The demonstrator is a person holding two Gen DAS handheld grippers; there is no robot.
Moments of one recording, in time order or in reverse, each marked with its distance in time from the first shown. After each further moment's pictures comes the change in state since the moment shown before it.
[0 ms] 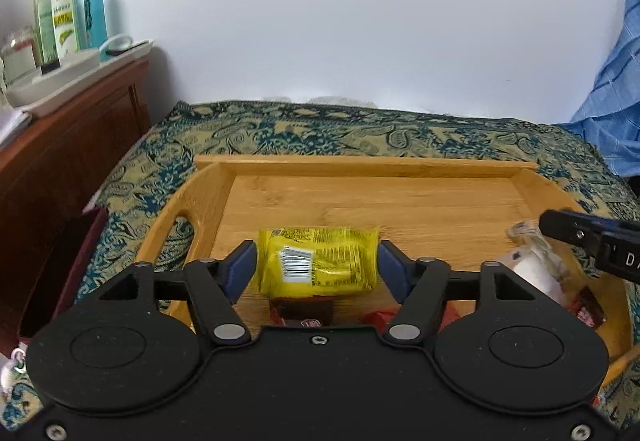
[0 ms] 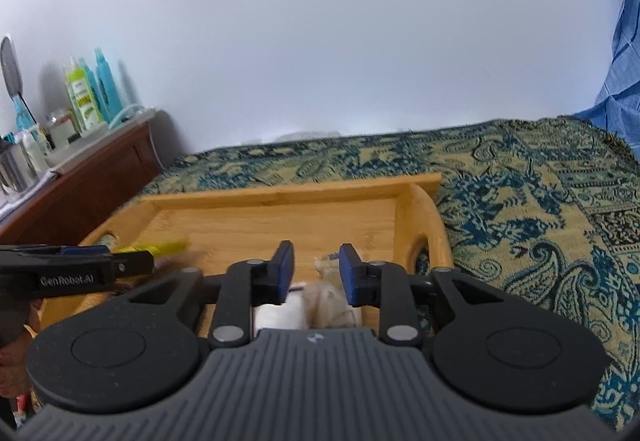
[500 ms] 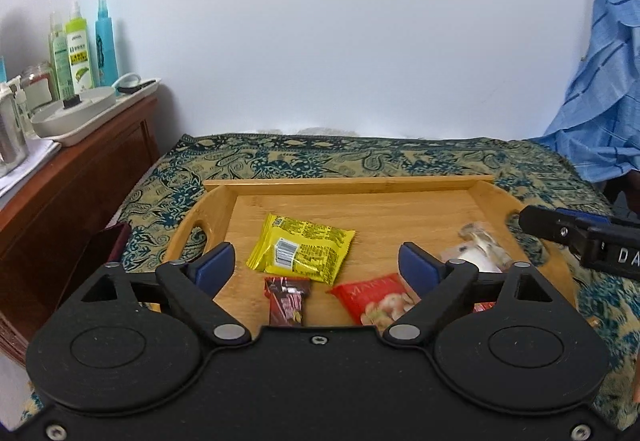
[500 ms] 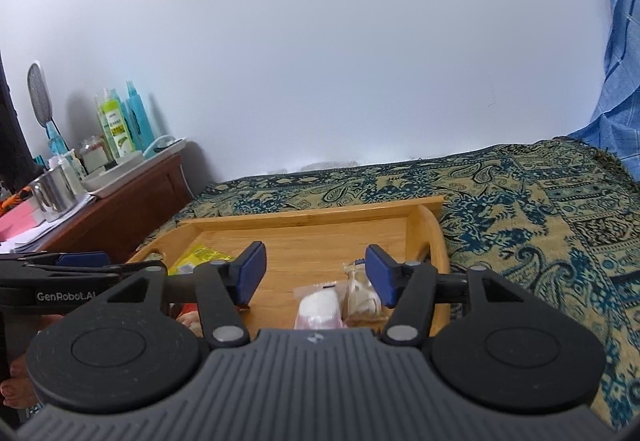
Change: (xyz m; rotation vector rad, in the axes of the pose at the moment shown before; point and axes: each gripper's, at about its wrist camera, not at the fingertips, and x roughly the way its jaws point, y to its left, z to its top) left arm -0.079 -0.012 -0.014 0.032 -0.098 -0.015; right arm -0.064 0.009 -0.005 0.017 -0.089 0.049
